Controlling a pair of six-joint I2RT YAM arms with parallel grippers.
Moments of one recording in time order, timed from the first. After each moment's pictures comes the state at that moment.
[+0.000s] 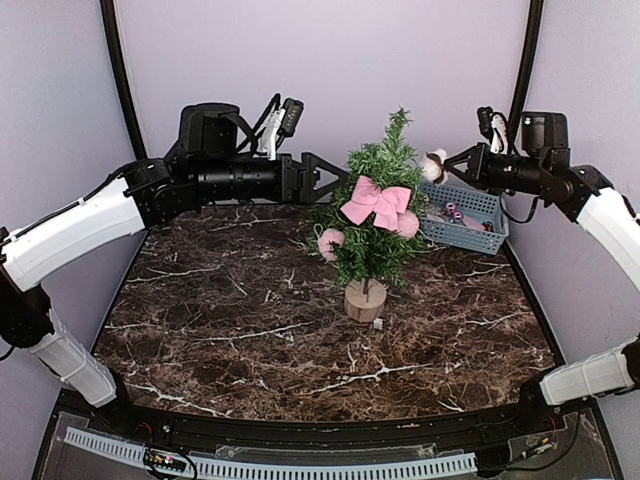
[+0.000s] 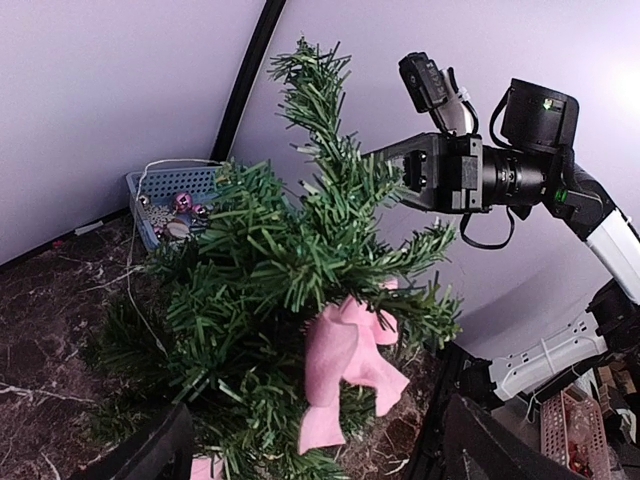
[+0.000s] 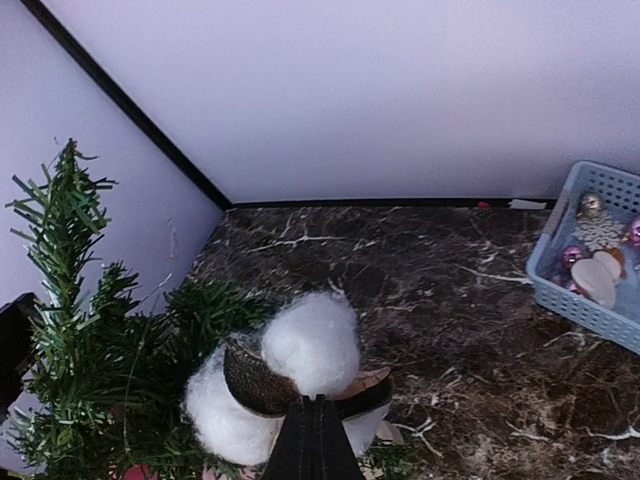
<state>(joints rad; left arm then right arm) -0.88 1.51 1.57 -0.28 0.25 -0.37 0.34 1.20 1.36 -0.49 -0.32 0.42</state>
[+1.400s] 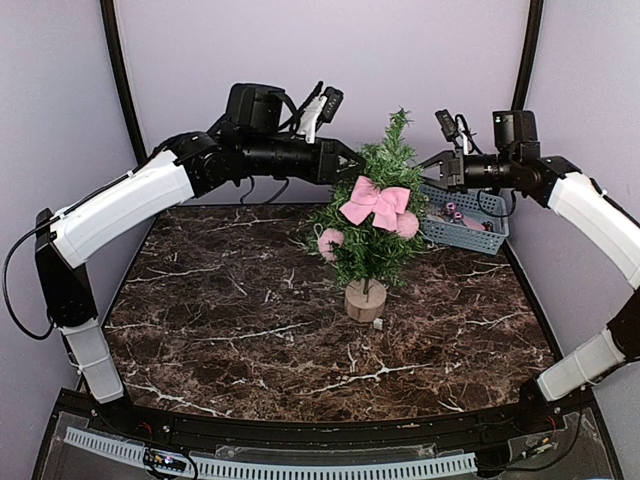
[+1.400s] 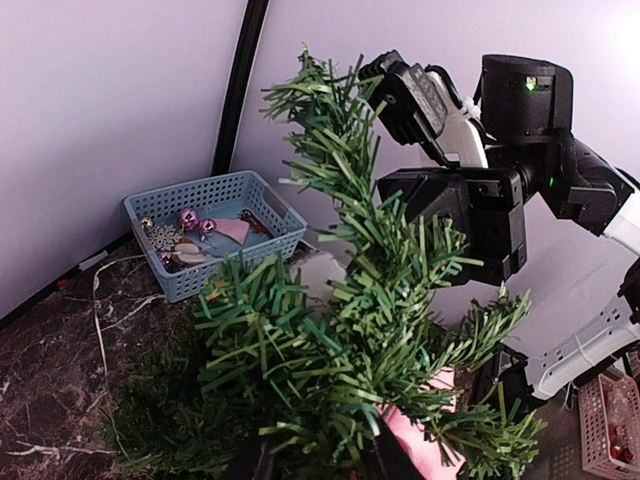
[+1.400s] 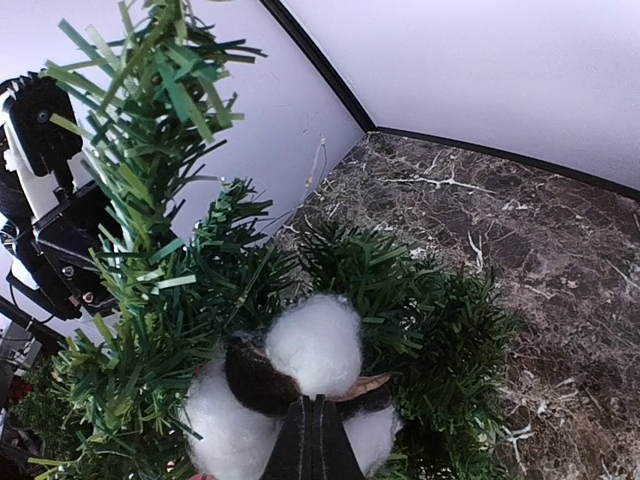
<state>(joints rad) -0.86 1.80 1.95 -0.42 0.28 -0.24 0.33 1.39 1.42 -0.45 -0.84 0.32</state>
